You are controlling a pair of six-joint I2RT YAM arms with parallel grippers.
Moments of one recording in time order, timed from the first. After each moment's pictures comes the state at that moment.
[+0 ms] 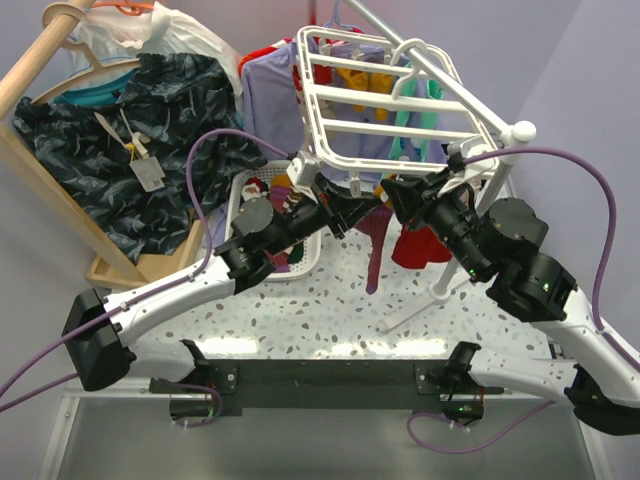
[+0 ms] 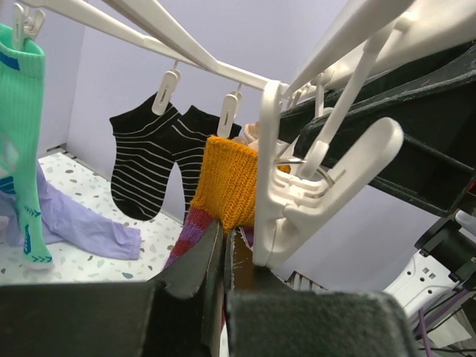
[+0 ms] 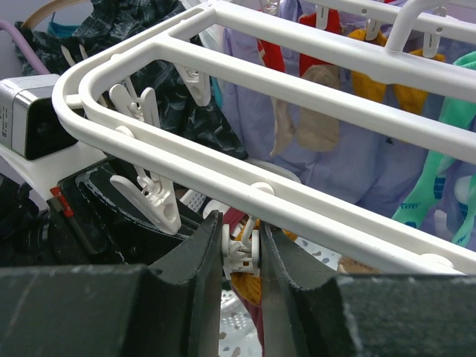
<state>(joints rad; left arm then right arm) -0.92 1.30 1.03 0.59 0.17 -0.49 0.95 0.92 1.37 -0.37 0.40 0.14</state>
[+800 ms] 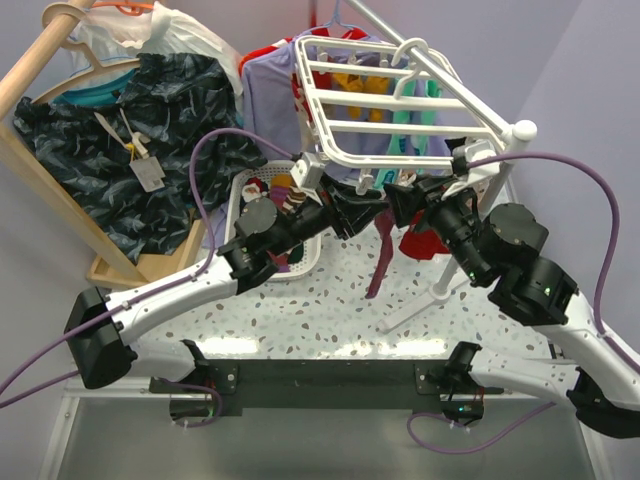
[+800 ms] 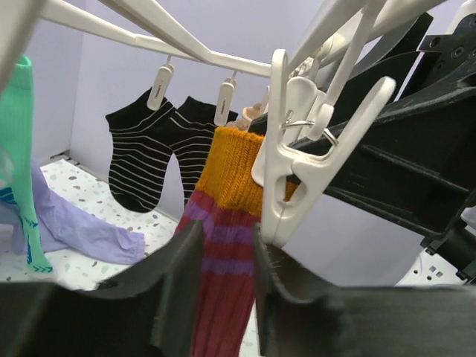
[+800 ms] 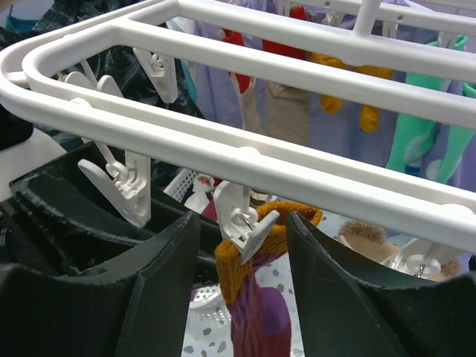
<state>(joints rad) -0.94 1.31 1.05 0.59 0.16 -0.46 0.95 0.89 1.33 -0.38 0.47 0.14</state>
